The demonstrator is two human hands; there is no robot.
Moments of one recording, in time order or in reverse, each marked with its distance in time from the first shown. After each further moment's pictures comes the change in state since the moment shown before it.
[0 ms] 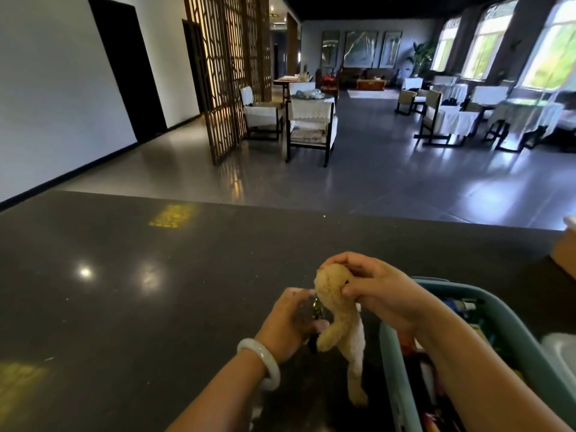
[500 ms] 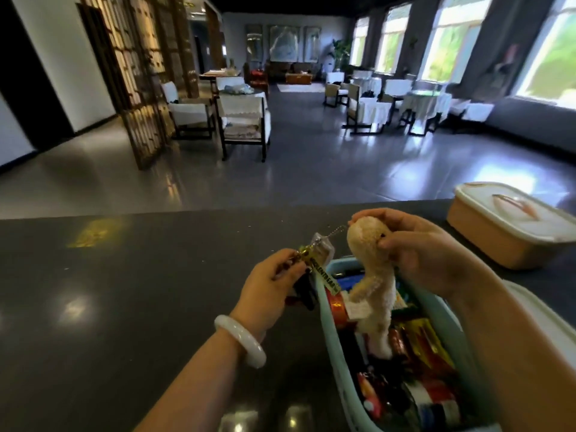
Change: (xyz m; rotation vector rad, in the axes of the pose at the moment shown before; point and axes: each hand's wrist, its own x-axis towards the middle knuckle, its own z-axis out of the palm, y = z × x) left_hand 0.017 0.095 0.015 -0.553 -0.153 0.031; right_hand -0.101 -0.034 -0.079 0.145 0.363 -0.127
